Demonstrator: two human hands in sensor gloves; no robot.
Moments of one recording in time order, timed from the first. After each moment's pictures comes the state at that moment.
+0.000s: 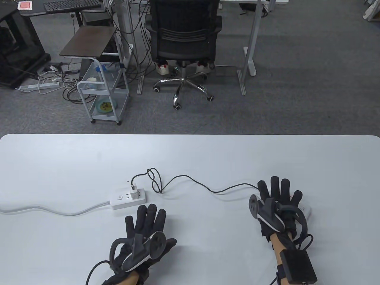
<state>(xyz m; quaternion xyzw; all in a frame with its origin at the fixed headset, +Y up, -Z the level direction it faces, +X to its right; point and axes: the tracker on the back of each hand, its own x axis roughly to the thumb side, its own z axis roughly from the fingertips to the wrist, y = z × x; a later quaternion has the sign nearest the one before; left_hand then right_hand) -0.149 -0.745 -0.268 -0.02 -0.07 -0.01 1.00 0.236 -0.718 -0.368 0.11 -0.01 -0.98 0.14</state>
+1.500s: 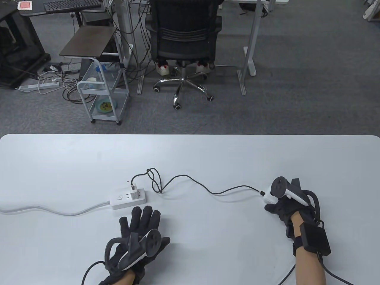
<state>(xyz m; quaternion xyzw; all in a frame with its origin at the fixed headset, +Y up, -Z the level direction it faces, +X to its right) -0.161 -0.749 -0.272 -0.03 -0.05 -0.03 1.00 0.307 -0.768 -0.435 0.04 -0.19 -0.98 -0.01</state>
